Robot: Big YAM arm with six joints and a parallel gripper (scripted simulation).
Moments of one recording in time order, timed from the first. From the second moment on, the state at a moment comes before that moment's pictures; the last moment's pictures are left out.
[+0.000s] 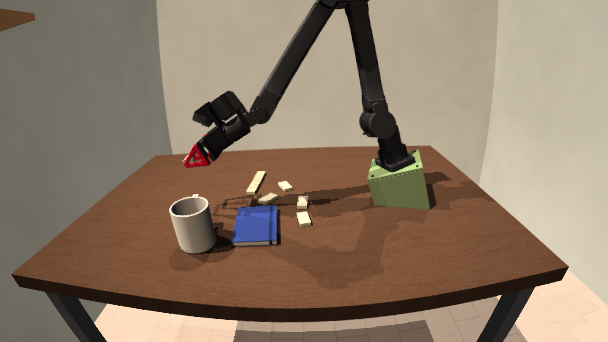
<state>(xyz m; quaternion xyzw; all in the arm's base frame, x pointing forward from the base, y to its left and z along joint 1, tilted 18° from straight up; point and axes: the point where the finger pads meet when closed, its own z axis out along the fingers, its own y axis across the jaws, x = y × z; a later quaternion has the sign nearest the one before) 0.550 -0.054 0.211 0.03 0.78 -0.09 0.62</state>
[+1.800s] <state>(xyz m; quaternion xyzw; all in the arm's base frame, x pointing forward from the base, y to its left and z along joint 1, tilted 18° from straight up) 0.548 -0.057 0.183 0.01 0.66 -0.10 0.75</state>
